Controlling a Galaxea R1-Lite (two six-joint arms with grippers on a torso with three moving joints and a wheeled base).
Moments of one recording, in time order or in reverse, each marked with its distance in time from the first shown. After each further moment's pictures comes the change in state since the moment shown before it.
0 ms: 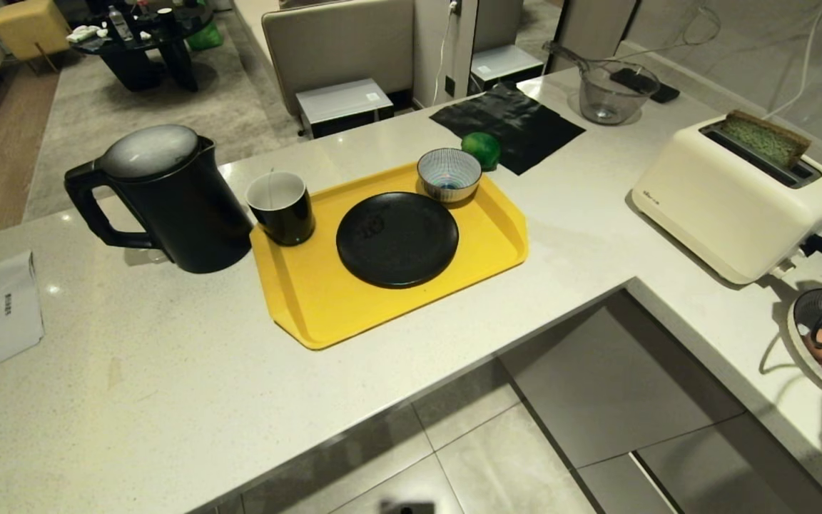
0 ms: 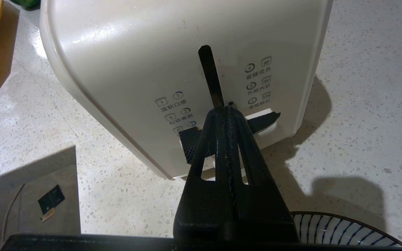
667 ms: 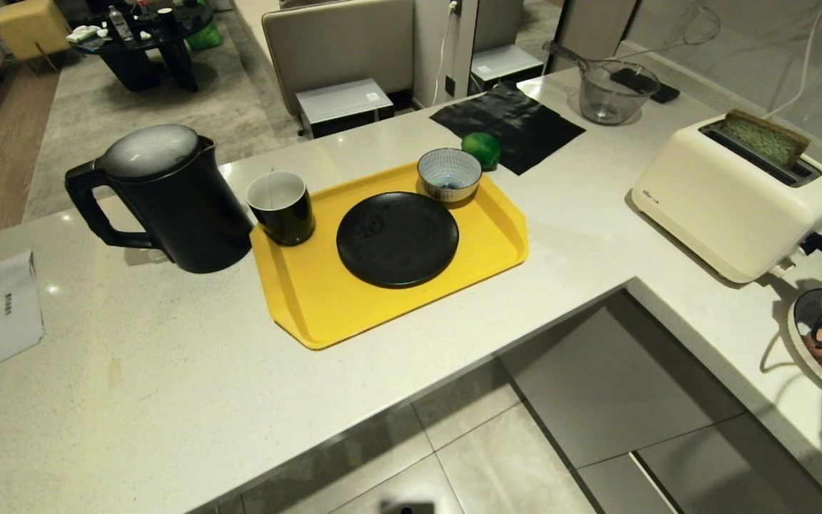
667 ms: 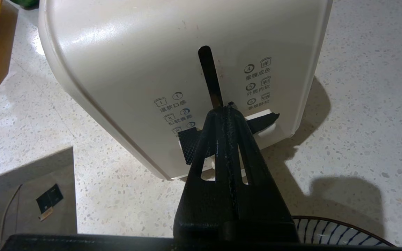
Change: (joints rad) left arm 0.000 0.000 0.000 0.000 0.000 0.001; right arm -0.002 0.009 -0.018 -0.001 0.000 -0.001
